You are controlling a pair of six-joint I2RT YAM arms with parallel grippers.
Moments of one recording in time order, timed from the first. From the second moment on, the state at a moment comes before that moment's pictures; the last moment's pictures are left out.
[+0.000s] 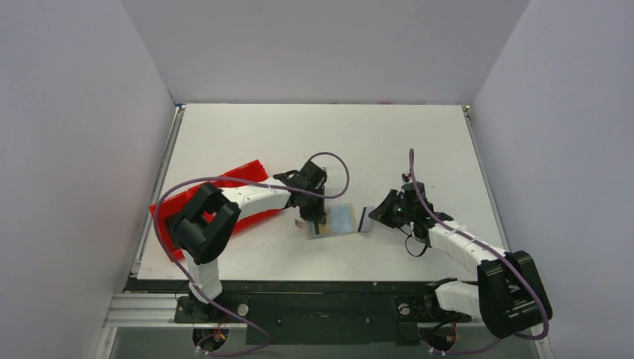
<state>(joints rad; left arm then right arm) -0.76 1.85 1.17 -0.41 0.14 -0.73 0.31 1.21 0.47 -0.03 -0.23 0.77</state>
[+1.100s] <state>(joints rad) -0.82 1.99 1.26 -0.28 0.29 -0.76 0.32 1.06 0.51 -0.19 -0.14 0.73</state>
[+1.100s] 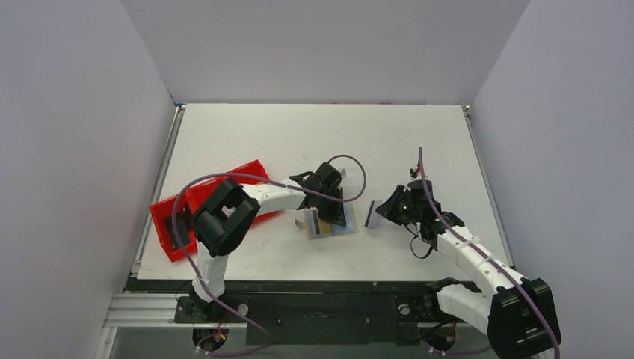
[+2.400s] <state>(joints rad) -0.52 1.53 1.04 -0.17 0.53 -0.82 0.45 1.15 0.76 -0.17 -0.29 0.76</state>
